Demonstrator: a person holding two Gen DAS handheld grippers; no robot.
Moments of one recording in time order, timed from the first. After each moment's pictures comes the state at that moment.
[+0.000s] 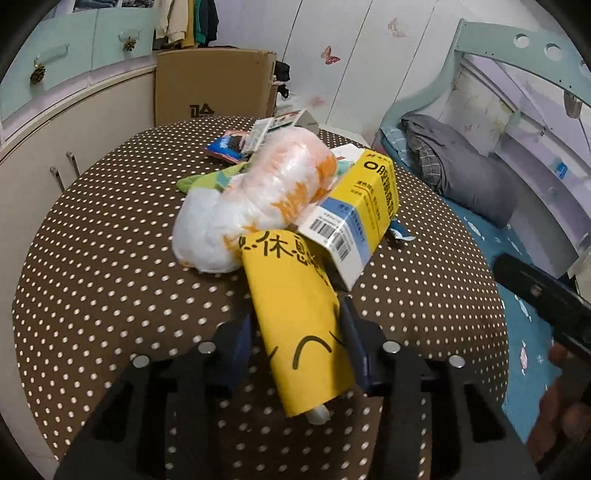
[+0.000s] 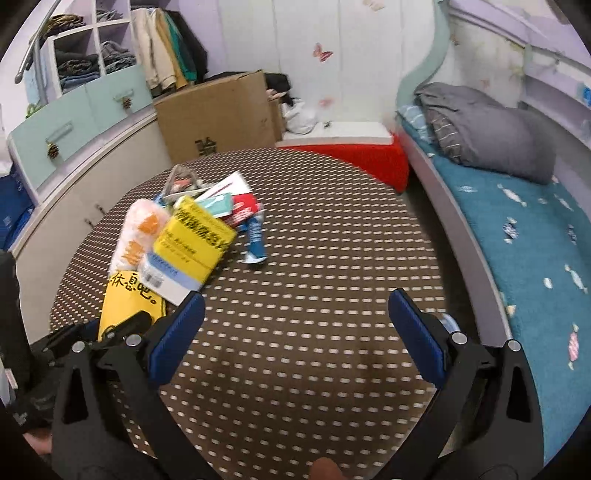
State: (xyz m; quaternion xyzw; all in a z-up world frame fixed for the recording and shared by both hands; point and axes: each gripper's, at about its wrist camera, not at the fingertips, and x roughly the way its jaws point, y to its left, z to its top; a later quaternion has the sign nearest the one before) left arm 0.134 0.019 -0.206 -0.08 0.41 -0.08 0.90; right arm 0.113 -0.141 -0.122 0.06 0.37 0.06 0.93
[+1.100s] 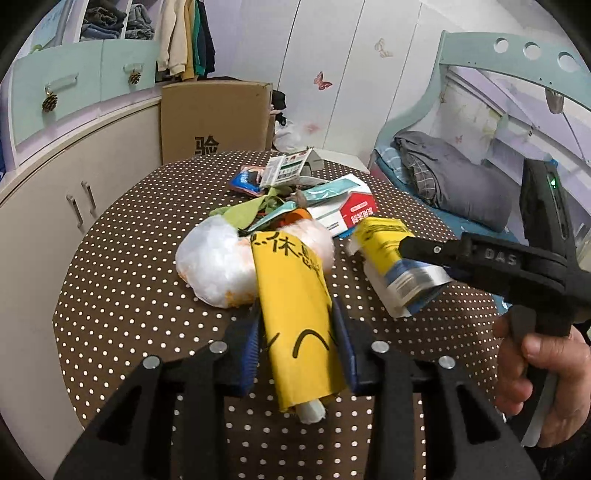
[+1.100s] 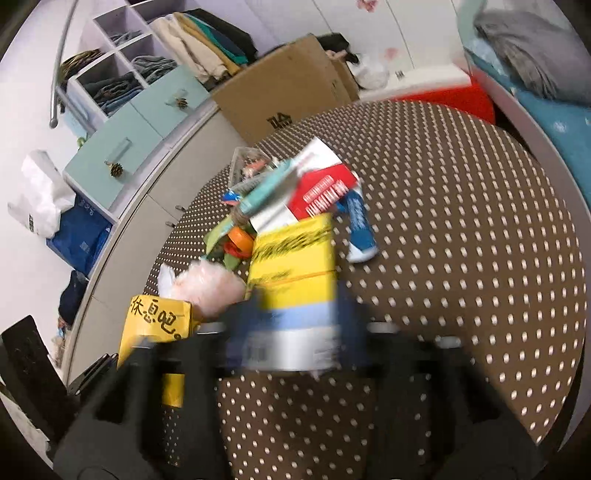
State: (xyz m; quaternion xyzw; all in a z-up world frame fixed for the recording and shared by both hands) left arm 0.097 0.037 -0.179 -0.05 0.37 -0.08 0.93; right arm 0.163 -0.126 -0.152 0.20 0.42 0.21 0.86
